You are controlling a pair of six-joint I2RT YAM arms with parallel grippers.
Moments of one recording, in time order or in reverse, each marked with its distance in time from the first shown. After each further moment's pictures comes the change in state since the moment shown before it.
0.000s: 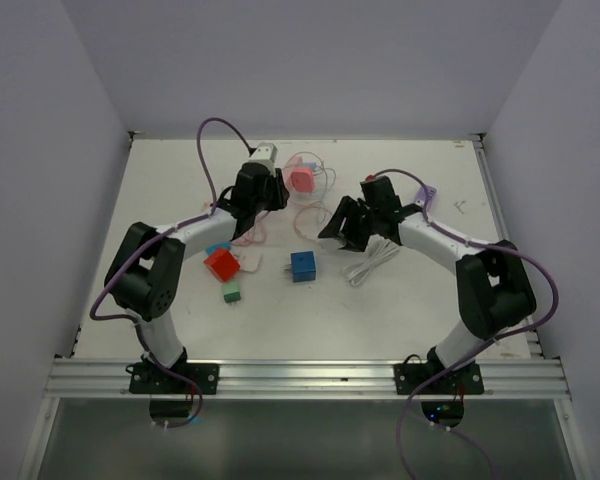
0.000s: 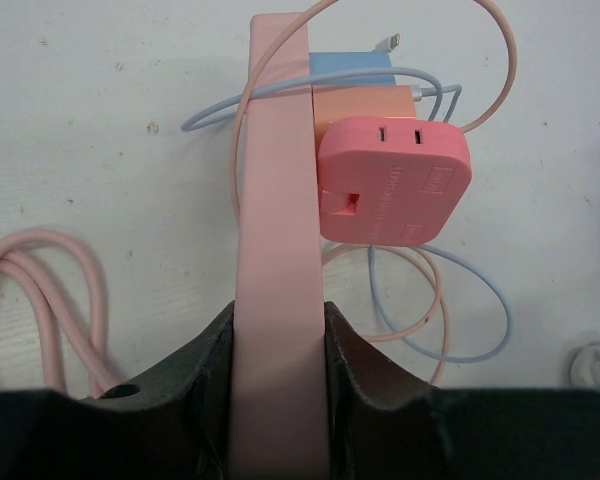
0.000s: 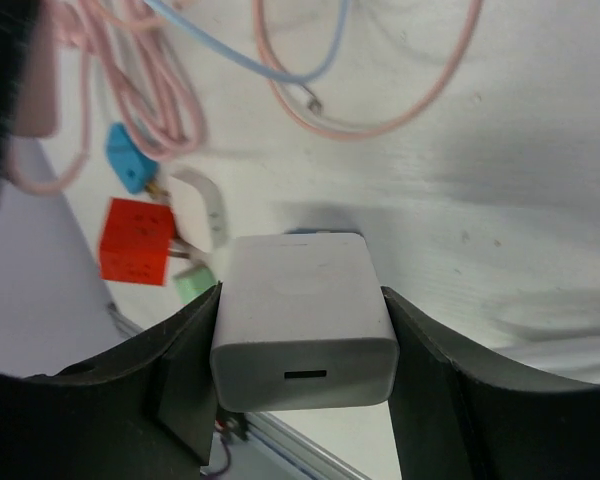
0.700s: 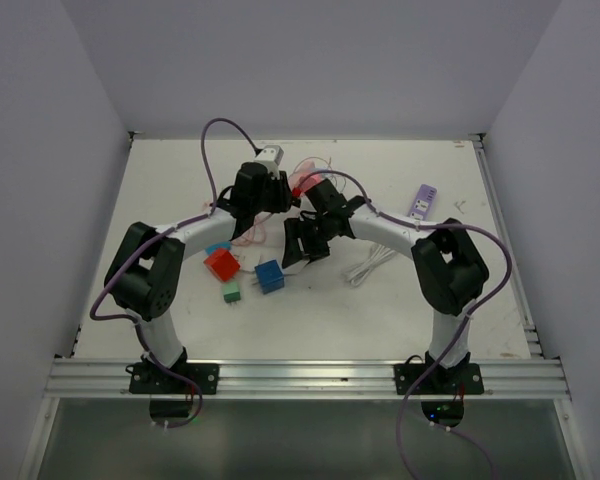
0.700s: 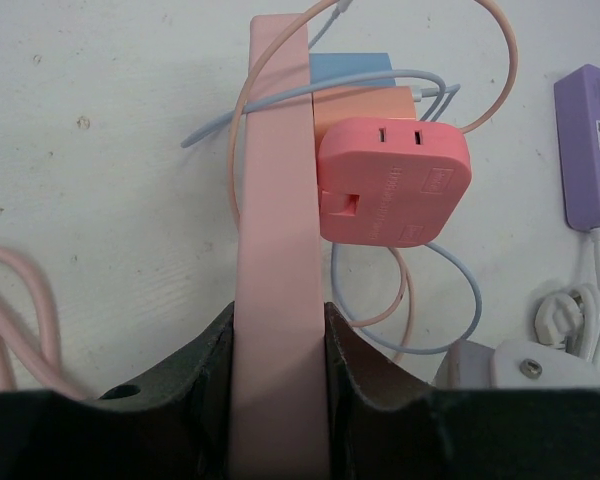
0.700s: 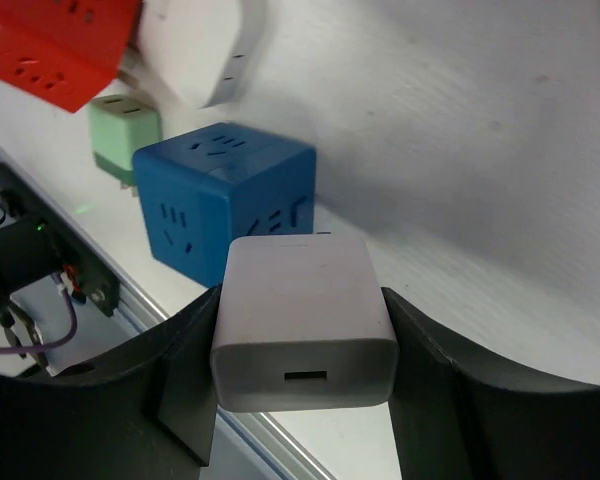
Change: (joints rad) left arm 0.010 0.000 0.001 -0.002 0.152 0.035; right arm 0.235 0.273 0.282 -0.248 -0.126 -0.467
